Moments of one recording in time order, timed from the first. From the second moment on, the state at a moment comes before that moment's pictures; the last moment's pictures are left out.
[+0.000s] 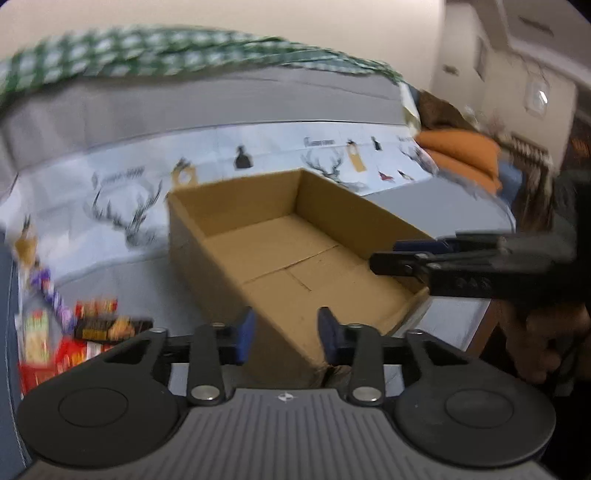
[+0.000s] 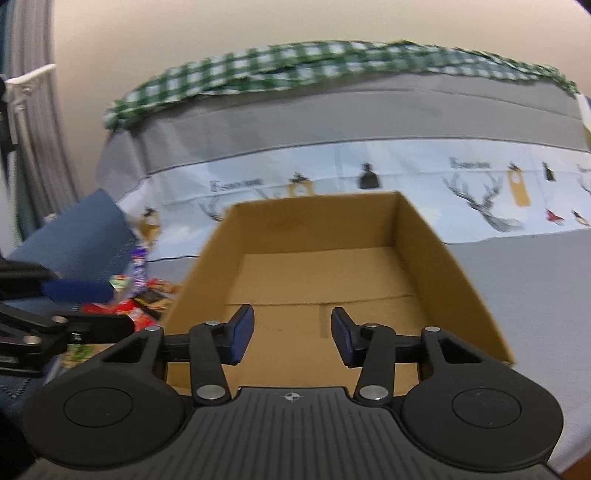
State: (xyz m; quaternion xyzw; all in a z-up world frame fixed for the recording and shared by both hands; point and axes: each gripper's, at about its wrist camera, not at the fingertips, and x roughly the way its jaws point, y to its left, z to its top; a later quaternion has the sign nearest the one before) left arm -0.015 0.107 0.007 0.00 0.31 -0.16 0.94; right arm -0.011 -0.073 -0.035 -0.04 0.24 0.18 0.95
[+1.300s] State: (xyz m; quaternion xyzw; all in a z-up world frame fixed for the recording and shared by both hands) left arm 0.033 0.204 -0.097 -0.09 0.44 0.04 0.89; right arm -0.053 0.096 -0.146 -0.22 0.37 0.38 0.82
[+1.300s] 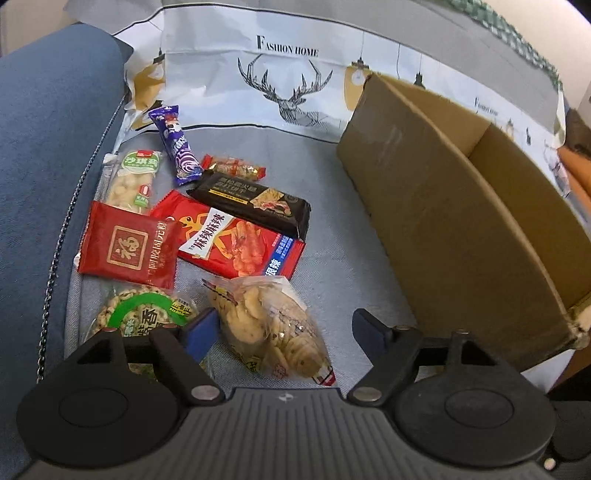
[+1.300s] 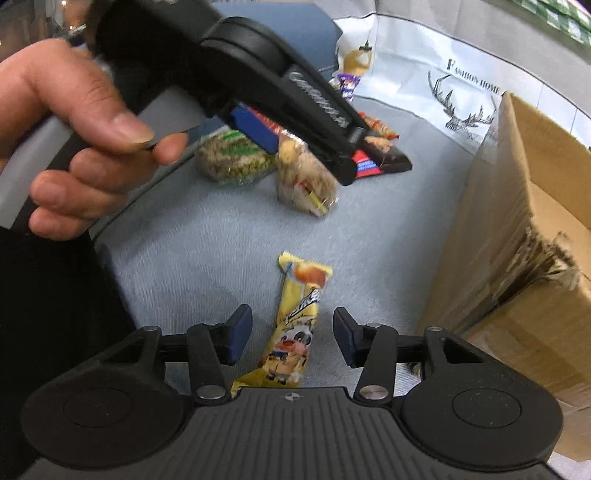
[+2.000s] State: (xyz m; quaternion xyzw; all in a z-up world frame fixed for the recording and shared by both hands) left arm 0.013 0.204 -0.085 -0.09 0.42 0.03 0.90; right arm -0.039 0.101 -0.146 -0.17 0.33 0.37 0.85
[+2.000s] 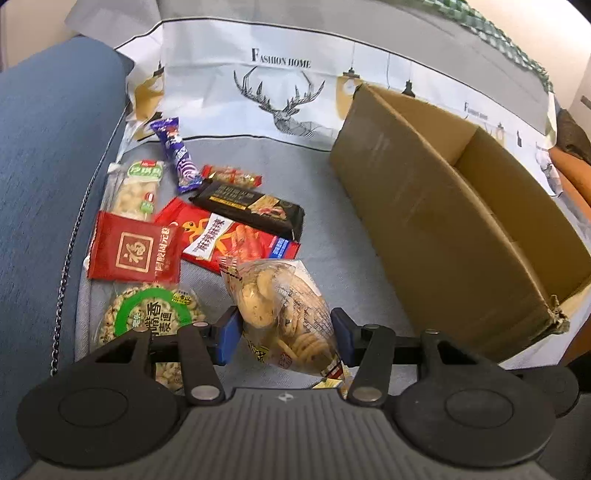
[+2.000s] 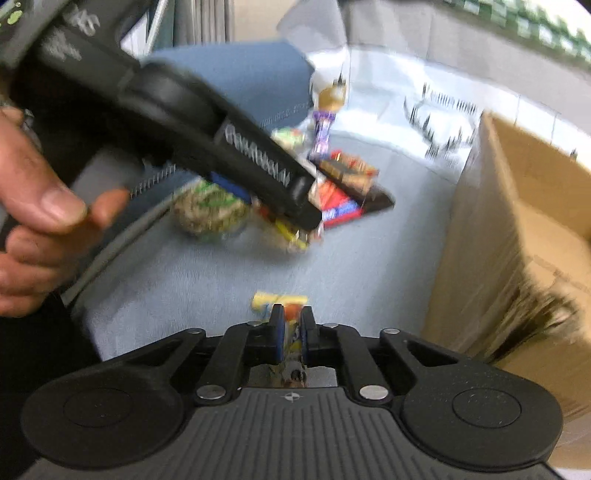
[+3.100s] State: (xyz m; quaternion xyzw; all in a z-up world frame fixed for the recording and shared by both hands) left arm -0.022 0.202 -0.052 -0.13 0.35 0.02 0.93; right arm -0.056 0.079 -0.113 -0.16 0.28 0.36 0.88
